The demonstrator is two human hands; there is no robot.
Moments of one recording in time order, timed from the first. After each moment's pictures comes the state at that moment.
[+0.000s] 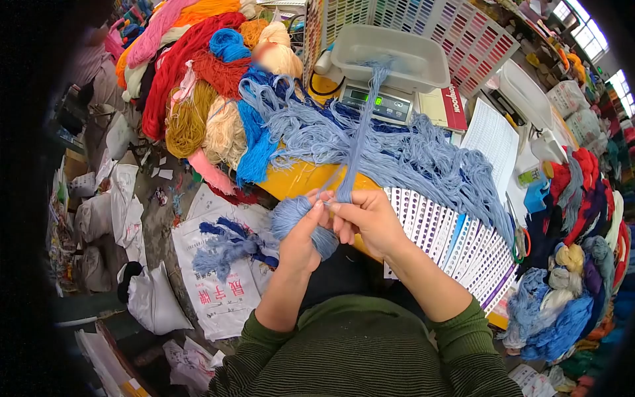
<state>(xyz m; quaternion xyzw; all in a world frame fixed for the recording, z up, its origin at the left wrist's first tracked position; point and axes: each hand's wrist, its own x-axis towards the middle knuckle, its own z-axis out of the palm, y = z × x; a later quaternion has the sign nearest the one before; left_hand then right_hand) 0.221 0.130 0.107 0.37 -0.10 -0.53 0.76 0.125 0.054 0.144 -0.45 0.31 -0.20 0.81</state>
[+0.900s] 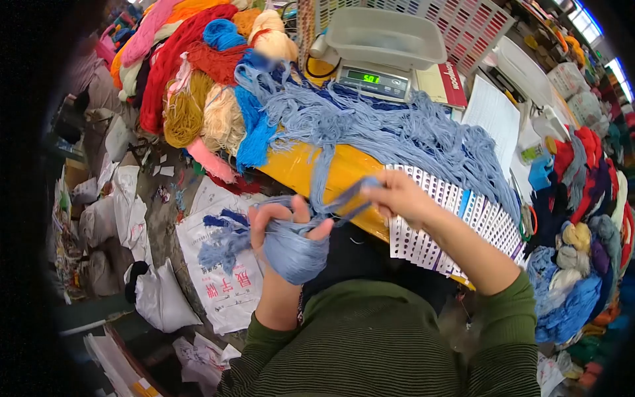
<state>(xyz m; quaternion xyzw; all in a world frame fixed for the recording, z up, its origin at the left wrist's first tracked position) 0.229 0.175 0.115 -0.16 -0.04 -0.63 0.76 0.086 0.037 0.134 -0.57 0.39 -0.05 0.73</state>
